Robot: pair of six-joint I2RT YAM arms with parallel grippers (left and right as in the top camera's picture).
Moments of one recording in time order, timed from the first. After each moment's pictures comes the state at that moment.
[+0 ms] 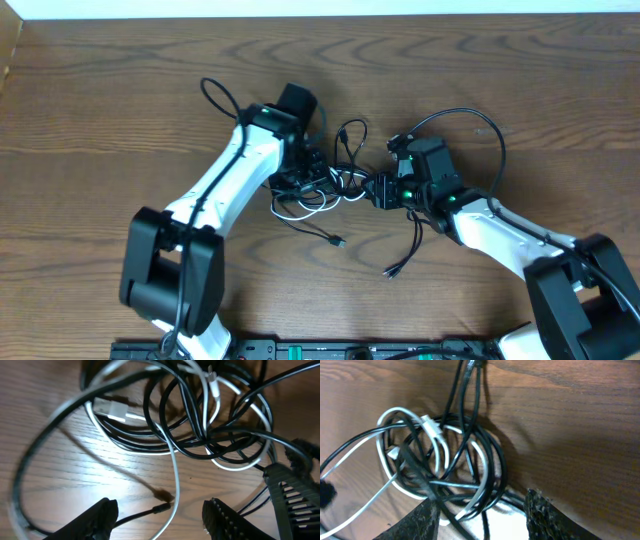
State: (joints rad) left arm -0.40 1.81 1.35 -1.04 0.28 -0.66; right arm 0.44 1.64 0.72 0.06 -0.33 0.44
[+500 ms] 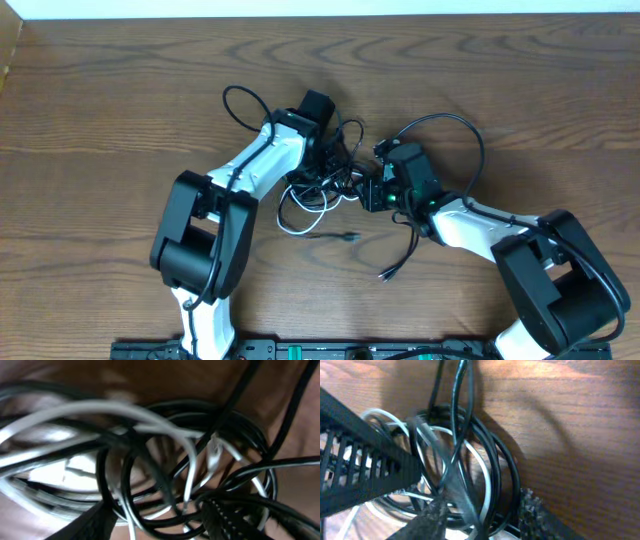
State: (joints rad) left arm -0.43 1.99 1.34 -0.82 0.29 -0.92; right arm 0.52 1.77 0.72 0.20 -0.24 0.49
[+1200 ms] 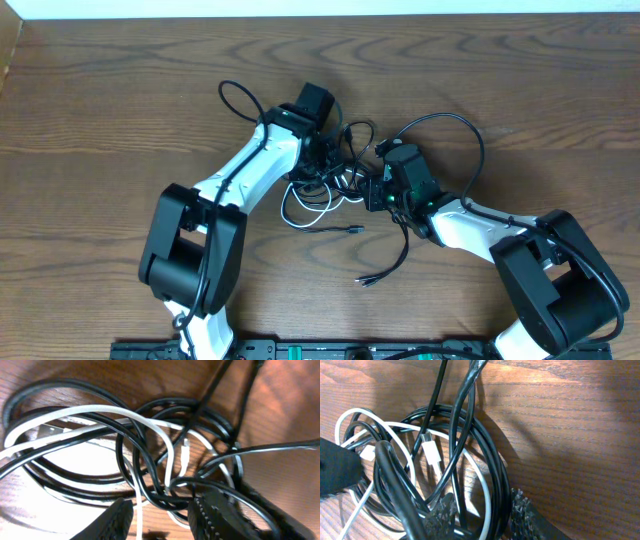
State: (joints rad) left arm -0.44 1.92 1.34 -0.81 0.28 -0.88; right arm 0.53 1.77 0.72 0.20 -0.17 0.50
